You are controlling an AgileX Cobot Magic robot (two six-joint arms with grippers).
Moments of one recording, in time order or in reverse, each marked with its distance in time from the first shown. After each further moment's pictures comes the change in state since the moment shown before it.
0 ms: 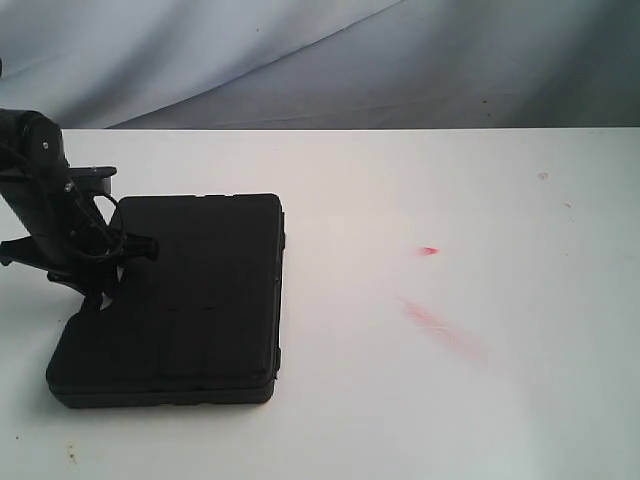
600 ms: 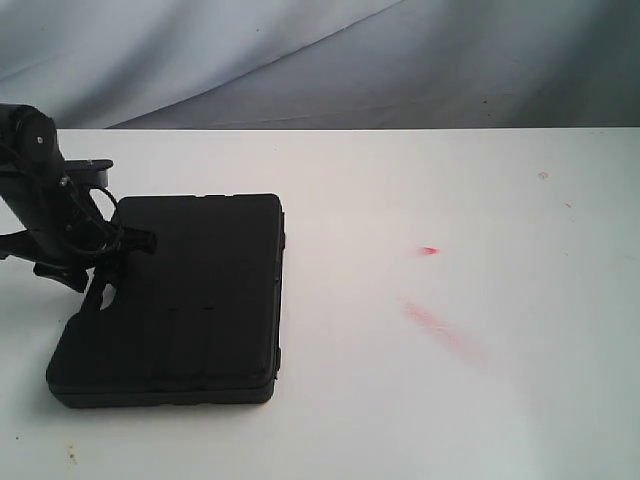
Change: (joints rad) left arm 0.004 -0.024 0.000 0.001 -0.008 0.004; right arm 0.000 0.000 0.000 0.000 0.000 0.000
